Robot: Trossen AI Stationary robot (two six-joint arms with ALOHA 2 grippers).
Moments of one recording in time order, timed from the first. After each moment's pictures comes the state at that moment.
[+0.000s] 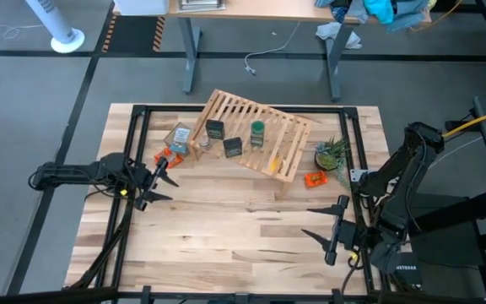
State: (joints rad) left arm -0.01 0.02 0.03 0.02 0.32 0.03; right arm 1.07 1.26 0.89 -0.10 1.31 0.20
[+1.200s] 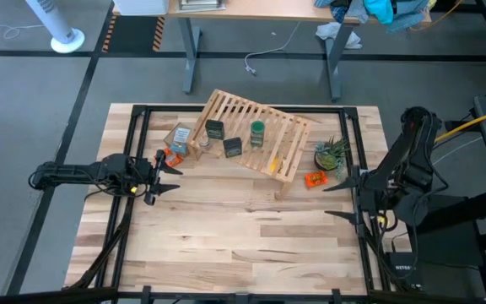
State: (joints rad) left arm -0.01 0.02 0.01 0.02 0.05 0.00; right arm 1.07 0.82 0.89 -0.57 0.98 0.19
